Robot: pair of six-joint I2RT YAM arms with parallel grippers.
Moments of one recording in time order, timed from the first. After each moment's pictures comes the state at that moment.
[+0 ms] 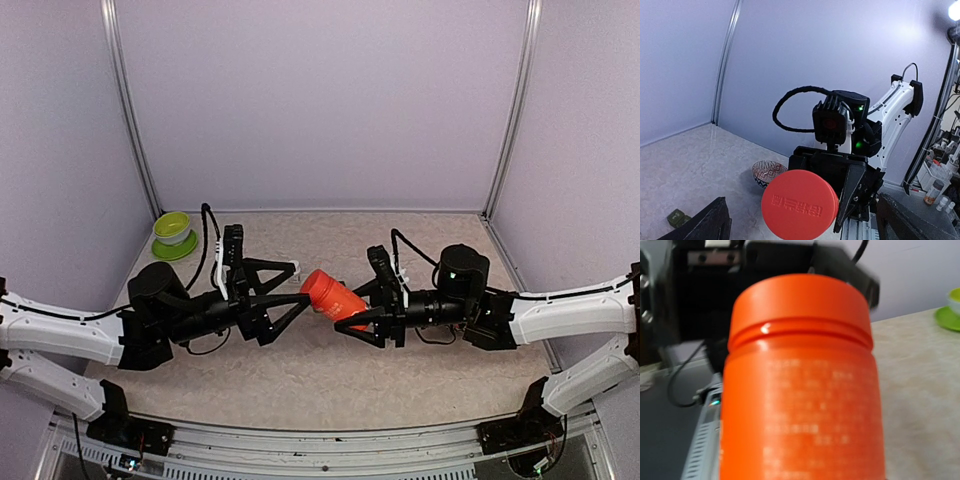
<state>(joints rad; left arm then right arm) -1.07 1.19 0.53 0.83 0.16 -0.31 0.95 1.31 0.63 0.58 -0.57 0.14</state>
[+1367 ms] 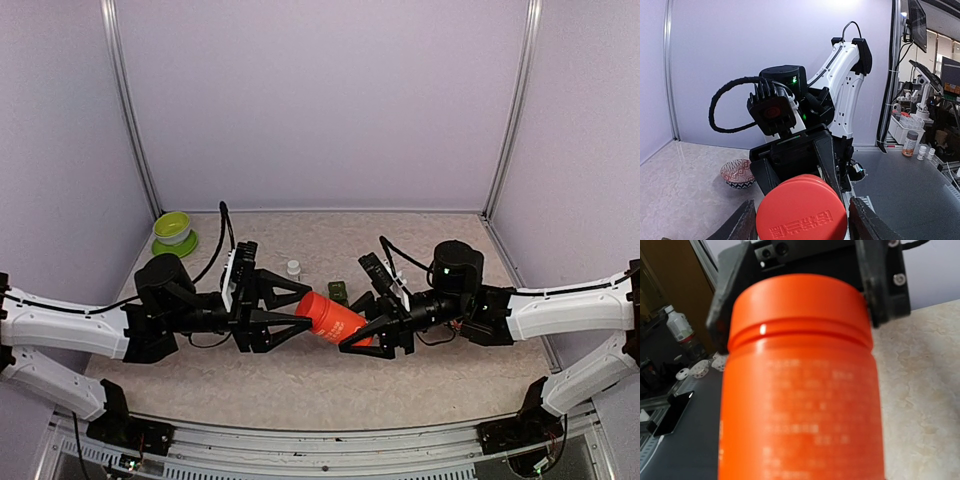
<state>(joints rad) -1.03 1.22 0.57 0.80 0.51 -0.11 0.95 1.33 0.67 0.53 -0.85 0.24</state>
